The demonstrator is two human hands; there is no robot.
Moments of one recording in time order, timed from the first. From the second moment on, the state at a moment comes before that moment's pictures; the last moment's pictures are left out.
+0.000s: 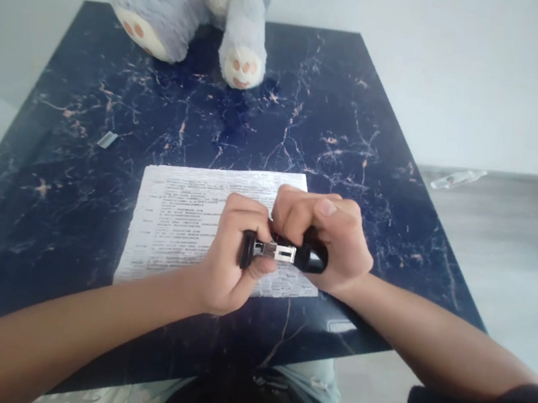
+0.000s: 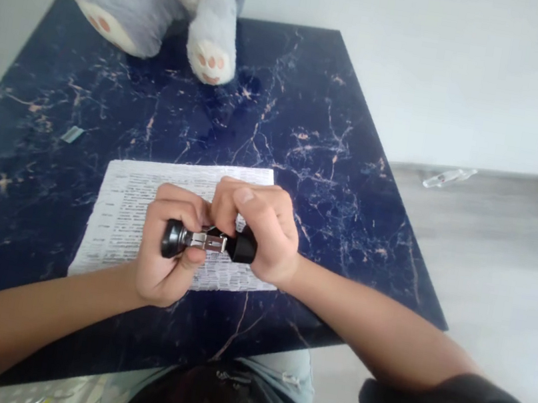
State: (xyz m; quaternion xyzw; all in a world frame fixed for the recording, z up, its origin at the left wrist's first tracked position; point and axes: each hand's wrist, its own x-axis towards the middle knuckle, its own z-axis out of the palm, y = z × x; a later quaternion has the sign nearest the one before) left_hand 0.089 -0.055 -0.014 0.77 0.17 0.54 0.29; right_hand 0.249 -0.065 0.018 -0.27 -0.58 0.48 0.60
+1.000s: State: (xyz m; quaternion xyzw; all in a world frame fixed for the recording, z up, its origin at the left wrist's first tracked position) left_hand 0.086 -0.040 -0.018 0.65 0.22 0.58 0.43; right_hand 0.266 -0.050 0.033 -0.34 -0.81 0.20 0.43
